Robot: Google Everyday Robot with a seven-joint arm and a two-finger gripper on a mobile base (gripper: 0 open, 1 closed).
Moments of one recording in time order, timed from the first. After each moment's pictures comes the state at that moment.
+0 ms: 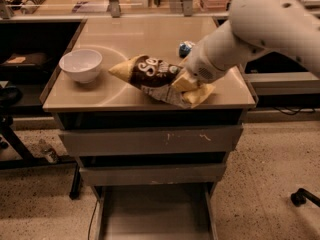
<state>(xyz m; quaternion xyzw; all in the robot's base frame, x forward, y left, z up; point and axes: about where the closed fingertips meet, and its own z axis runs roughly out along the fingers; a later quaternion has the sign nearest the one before) 0.588 -0.051 0.876 -0.57 0.75 0.09 0.33</state>
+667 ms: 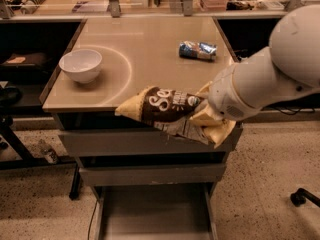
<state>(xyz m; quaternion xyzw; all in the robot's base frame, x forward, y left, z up) 0.479 -0.083 0.874 -0.58 0.75 0.08 0.31</state>
